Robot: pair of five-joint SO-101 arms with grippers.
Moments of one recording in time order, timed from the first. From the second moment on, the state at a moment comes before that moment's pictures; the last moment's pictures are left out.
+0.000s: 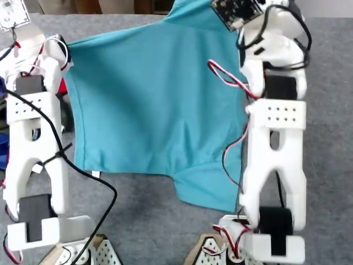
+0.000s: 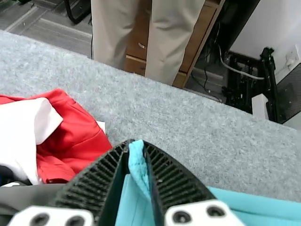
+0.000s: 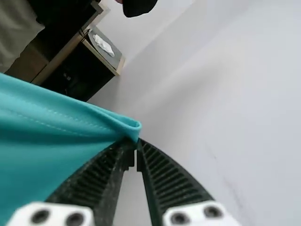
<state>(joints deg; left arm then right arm) -14.2 -6.4 5.3 34.0 1.2 -0.4 -10.4 -0.8 16.4 36.6</state>
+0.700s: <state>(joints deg) -12.2 2.1 0.6 47.2 1.2 -0.4 -2.9 -11.2 44.4 38.4</state>
